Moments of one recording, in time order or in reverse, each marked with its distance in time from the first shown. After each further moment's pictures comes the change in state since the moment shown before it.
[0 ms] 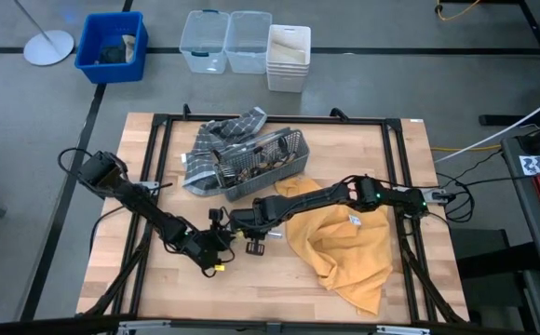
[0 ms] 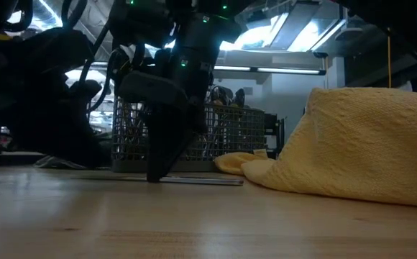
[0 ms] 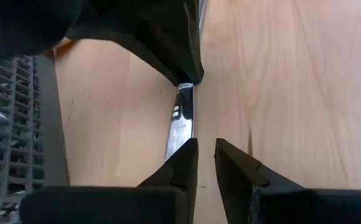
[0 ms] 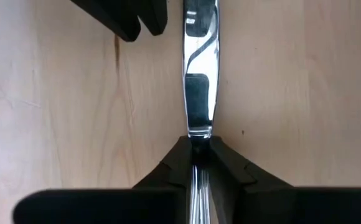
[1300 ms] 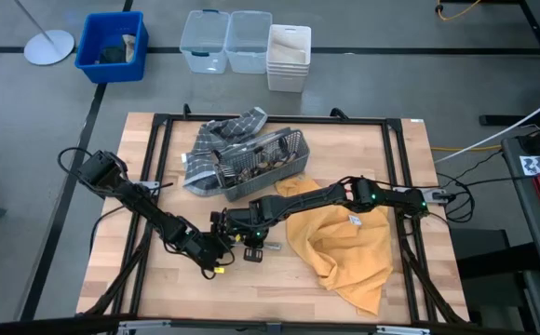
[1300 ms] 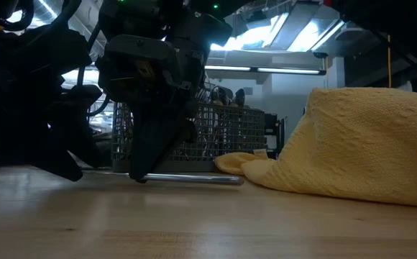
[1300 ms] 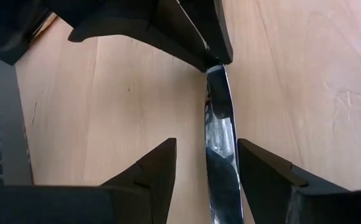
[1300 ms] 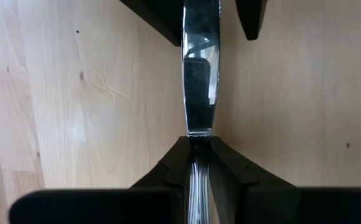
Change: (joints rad) left arm 0.005 -0.004 0.001 0.005 0.105 0.016; right arm -0.011 0.011 0.106 -0.026 -0.243 0.013
